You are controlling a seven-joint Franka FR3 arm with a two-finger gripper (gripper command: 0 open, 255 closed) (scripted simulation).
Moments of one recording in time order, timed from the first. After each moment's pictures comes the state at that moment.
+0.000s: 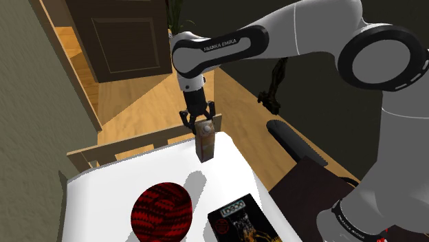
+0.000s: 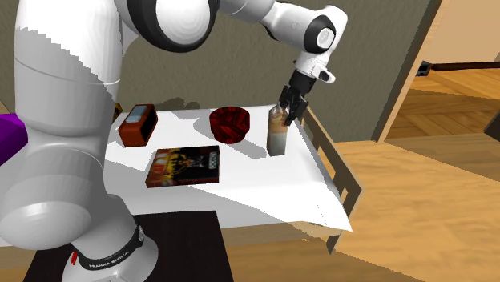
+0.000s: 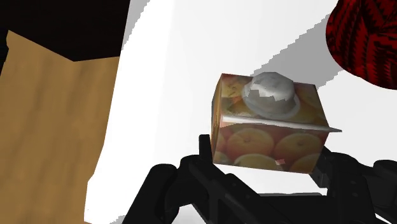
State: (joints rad) arm 0.12 0.46 0.25 -1.54 0.03 1.63 0.45
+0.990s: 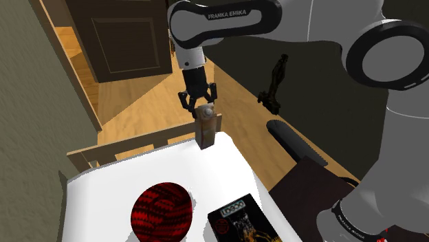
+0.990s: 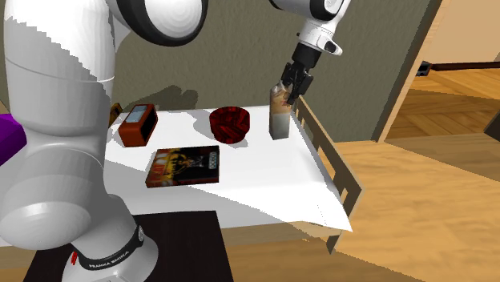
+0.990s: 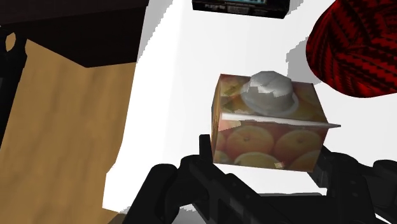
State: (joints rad) arm 0.12 0.42 0.25 -1.40 0.04 1.45 0.46
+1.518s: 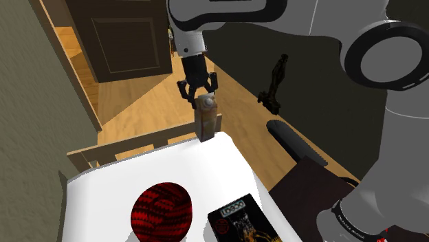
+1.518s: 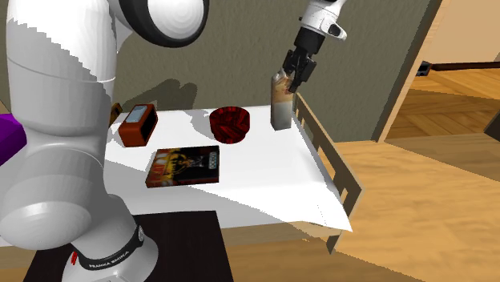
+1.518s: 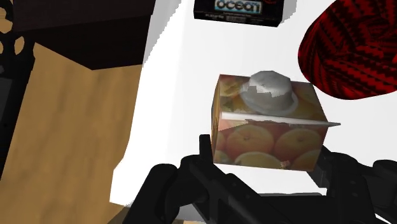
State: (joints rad) arm 0.13 0.43 0.25 -1.28 0.04 1.34 0.47
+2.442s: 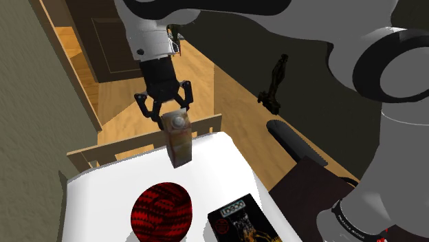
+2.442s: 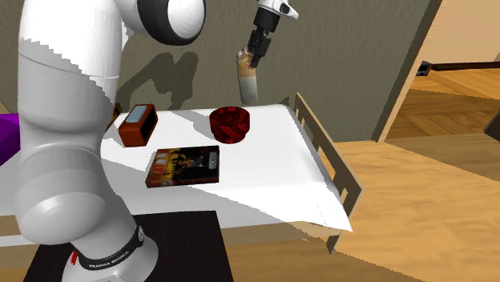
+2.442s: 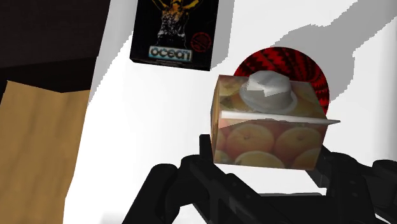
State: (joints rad) arm 0.32 0.47 0.34 -1.16 0.08 1.29 0.76
